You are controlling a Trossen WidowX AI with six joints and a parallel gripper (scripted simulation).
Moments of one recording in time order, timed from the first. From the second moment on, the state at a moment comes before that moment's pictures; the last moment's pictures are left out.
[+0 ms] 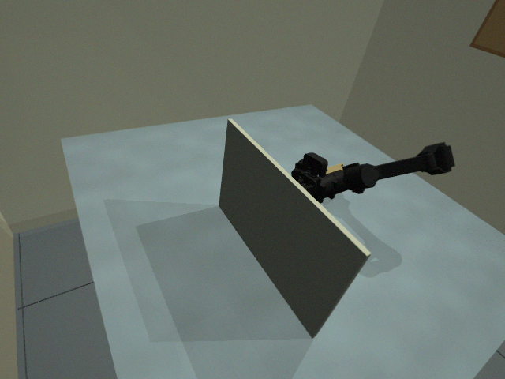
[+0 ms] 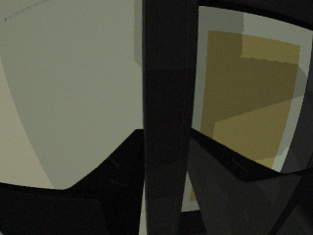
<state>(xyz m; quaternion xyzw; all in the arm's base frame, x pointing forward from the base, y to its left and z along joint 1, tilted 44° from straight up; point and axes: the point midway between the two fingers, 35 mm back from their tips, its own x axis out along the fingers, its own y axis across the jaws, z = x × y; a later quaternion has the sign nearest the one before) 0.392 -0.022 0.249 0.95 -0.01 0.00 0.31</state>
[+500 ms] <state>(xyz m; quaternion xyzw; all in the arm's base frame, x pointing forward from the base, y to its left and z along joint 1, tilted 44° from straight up) 0.392 -0.024 0.250 0.95 -0.01 0.00 0.31</state>
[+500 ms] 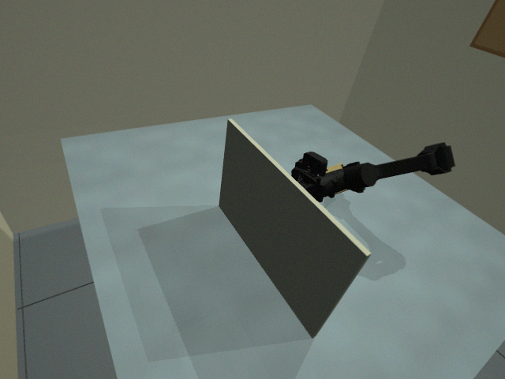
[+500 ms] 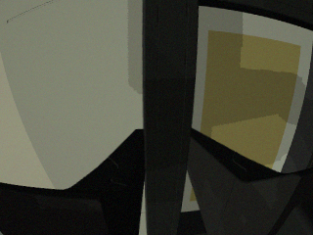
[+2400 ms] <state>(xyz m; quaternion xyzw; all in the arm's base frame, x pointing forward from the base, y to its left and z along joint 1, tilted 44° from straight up) 0.392 -0.026 0.251 0.95 -0.01 0.00 0.31</state>
